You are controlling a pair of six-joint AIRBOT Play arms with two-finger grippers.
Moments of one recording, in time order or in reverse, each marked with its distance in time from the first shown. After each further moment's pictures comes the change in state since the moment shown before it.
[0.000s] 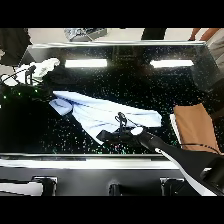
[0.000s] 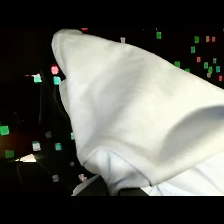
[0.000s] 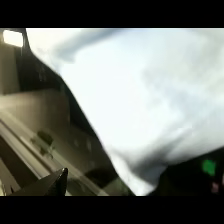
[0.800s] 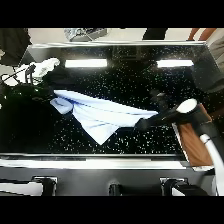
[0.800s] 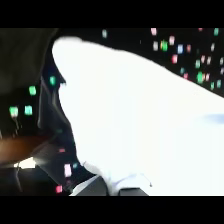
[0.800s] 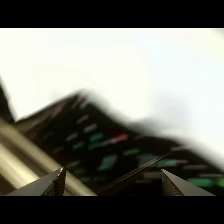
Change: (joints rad) left arm -0.002 0.000 0.000 -0.006 0.015 -0.007; right arm -0.576 0.270 0.138 -0.771 0.634 -0.048
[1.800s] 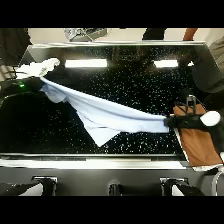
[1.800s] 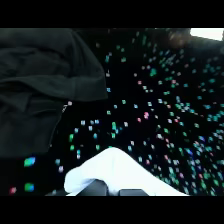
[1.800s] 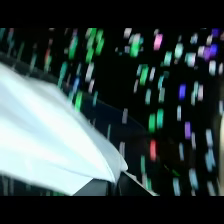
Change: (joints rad) left arm -0.057 0.326 -0.191 -0.005 0.366 -0.037; right arm -0.257 0.202 -0.077 -0.293 -0.201 0.138
